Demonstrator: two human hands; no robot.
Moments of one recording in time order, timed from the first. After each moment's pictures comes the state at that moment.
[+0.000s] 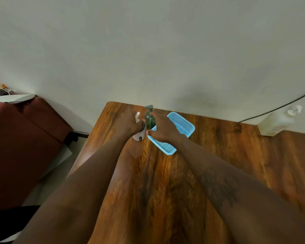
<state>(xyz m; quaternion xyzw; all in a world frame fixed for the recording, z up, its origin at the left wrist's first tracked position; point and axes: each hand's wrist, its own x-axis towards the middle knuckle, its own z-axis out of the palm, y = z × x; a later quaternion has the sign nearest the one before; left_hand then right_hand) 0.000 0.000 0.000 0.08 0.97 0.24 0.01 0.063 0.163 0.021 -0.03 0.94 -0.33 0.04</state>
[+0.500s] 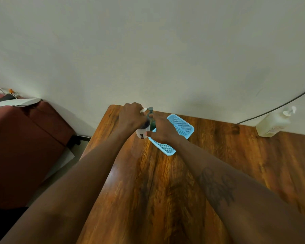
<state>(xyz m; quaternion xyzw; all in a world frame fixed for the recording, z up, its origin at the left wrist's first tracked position) 0.015 0.012 0.064 0.12 0.97 0.23 -0.03 0.075 0.161 0.025 -0.04 0.94 -0.34 0.02</state>
